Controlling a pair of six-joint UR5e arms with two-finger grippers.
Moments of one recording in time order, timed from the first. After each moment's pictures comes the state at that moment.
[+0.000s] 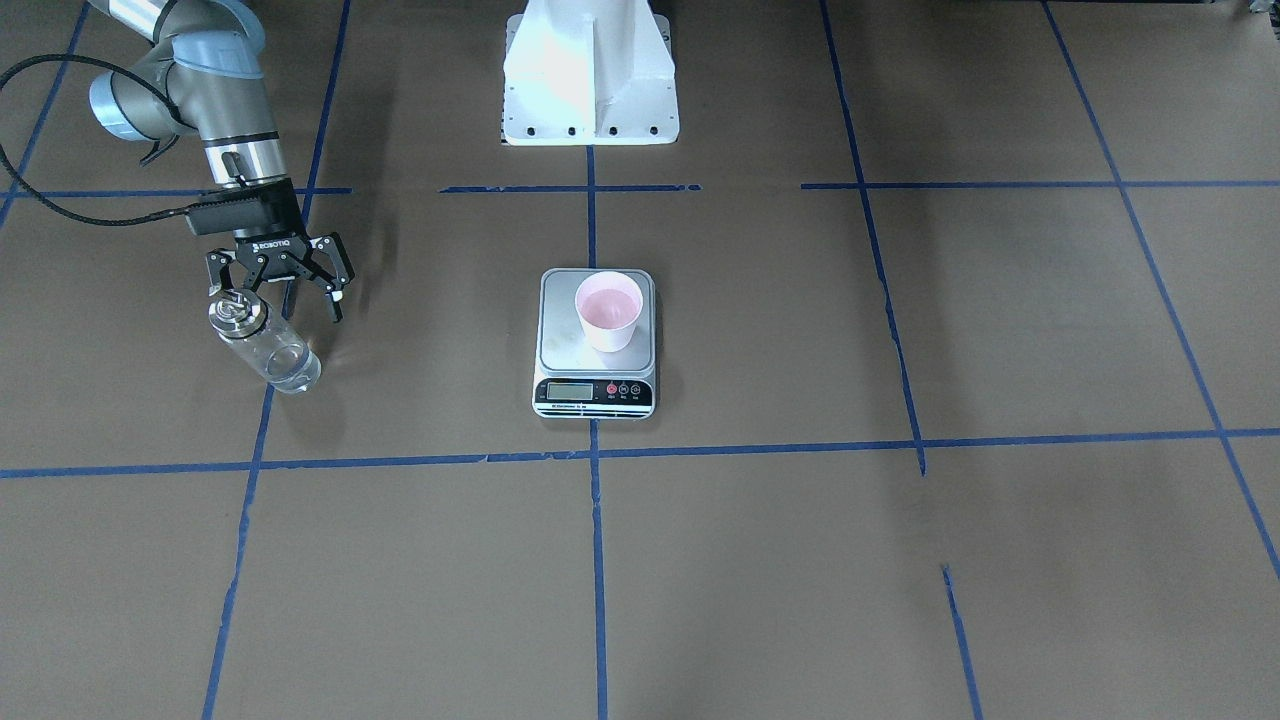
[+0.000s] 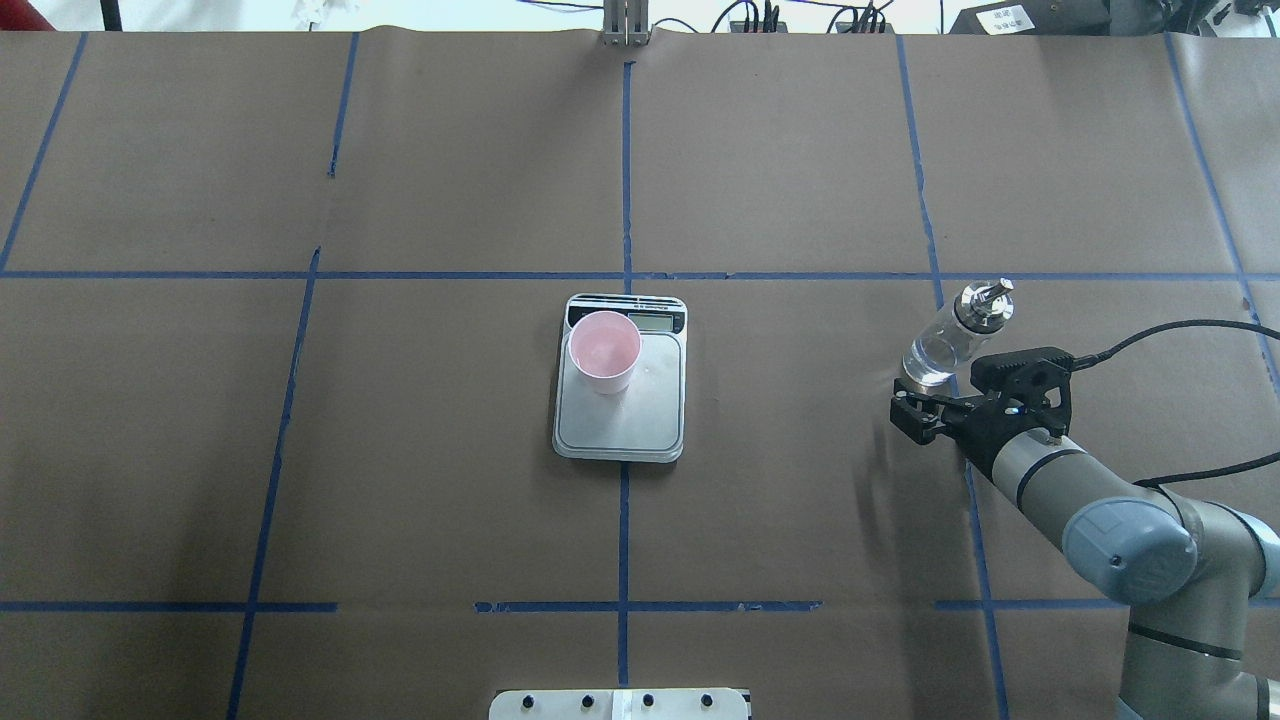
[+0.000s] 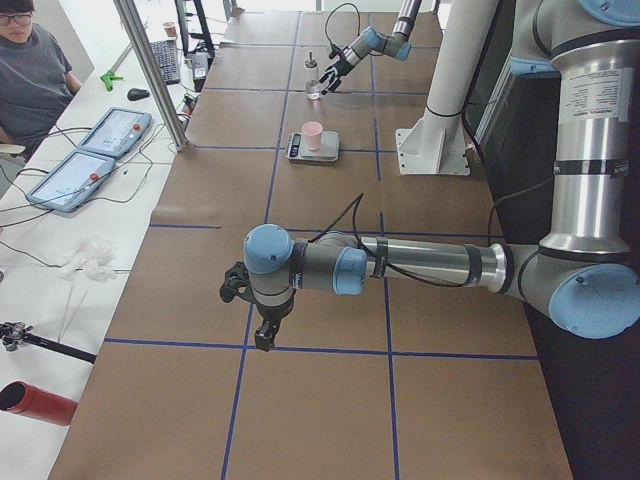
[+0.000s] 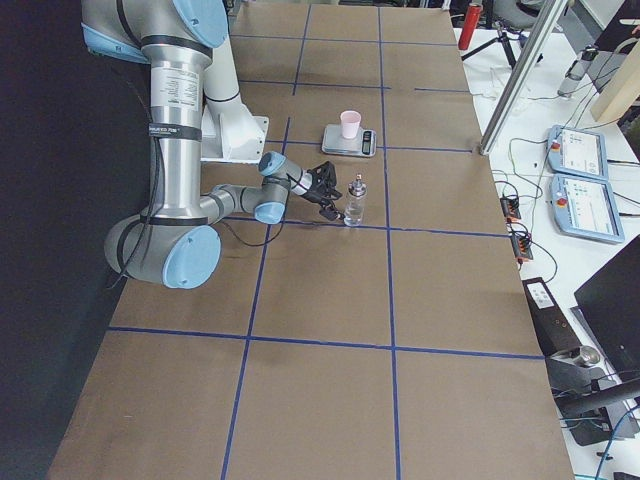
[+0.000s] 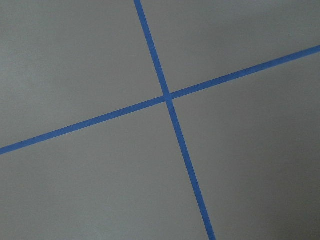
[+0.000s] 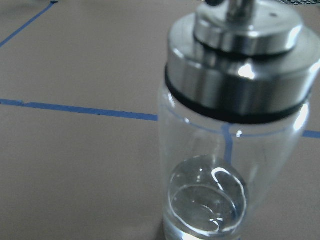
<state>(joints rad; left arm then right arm) -1.56 -1.53 -1.67 -1.61 -2.34 0.24 0.33 -1.63 1.79 -0.69 1.06 1.15</state>
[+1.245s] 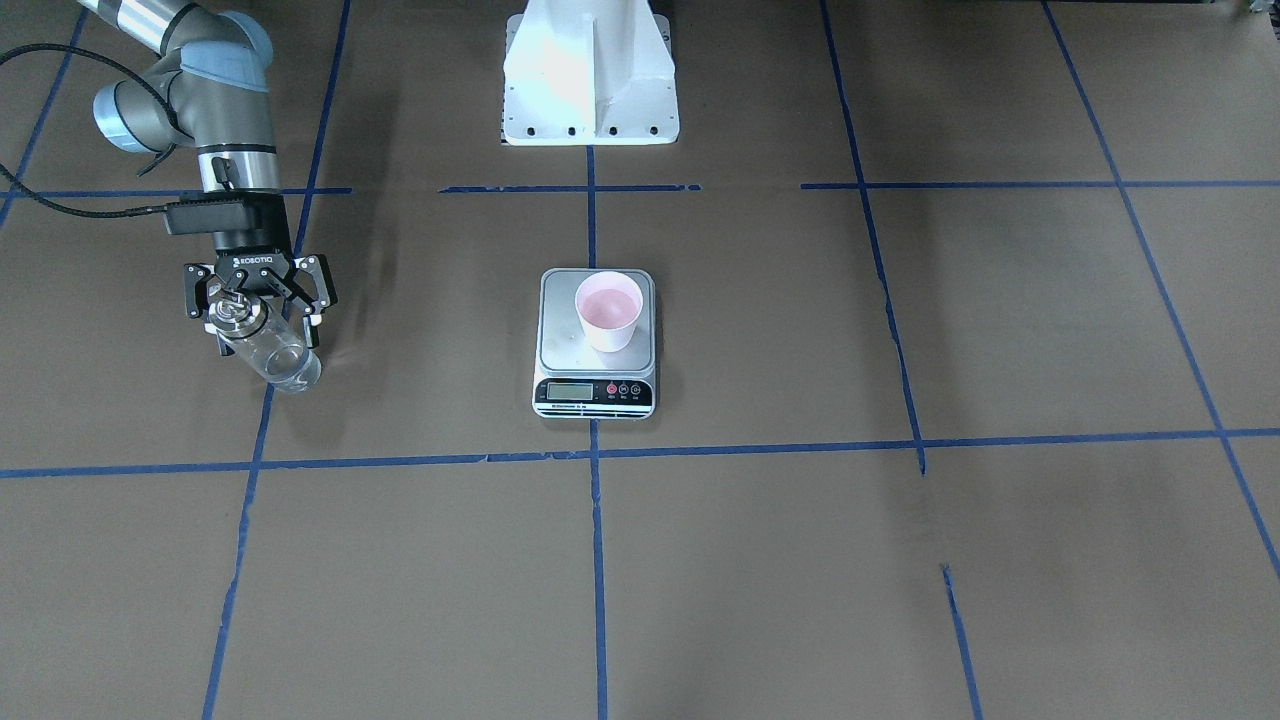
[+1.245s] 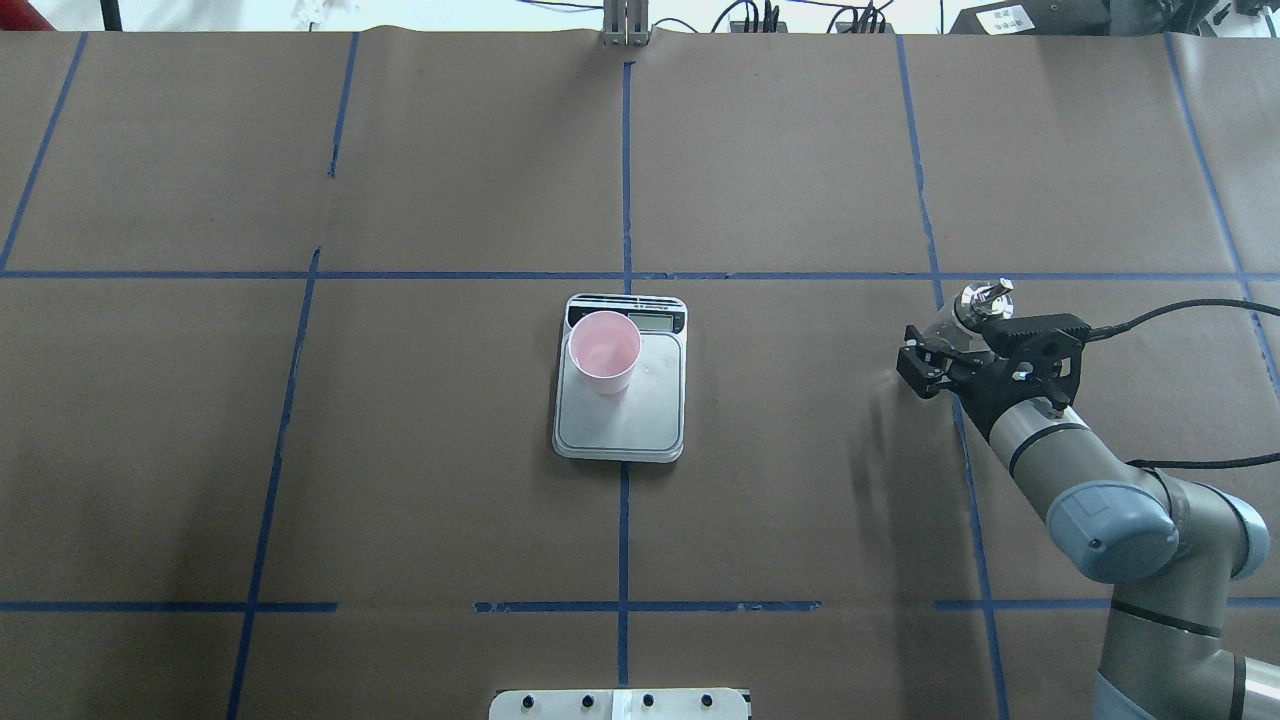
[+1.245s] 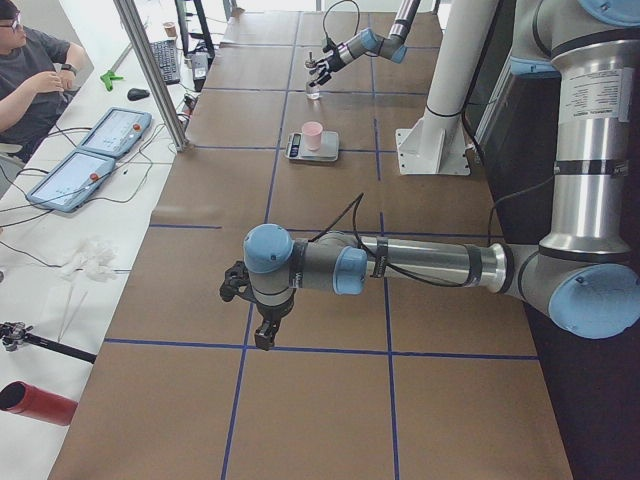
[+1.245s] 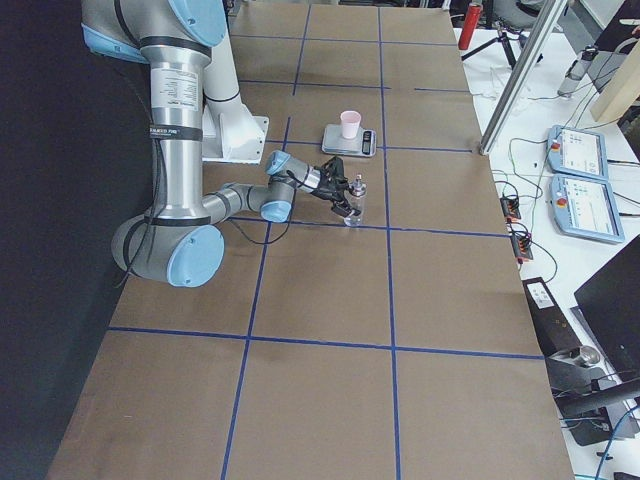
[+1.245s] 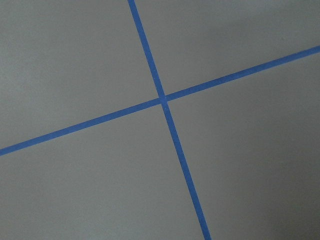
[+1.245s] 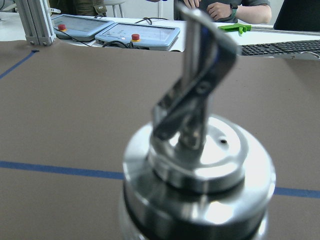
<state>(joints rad) -1.56 -1.53 -1.68 -1.61 -2.34 0.24 0.37 -1.59 1.77 -0.69 0.91 1.14</state>
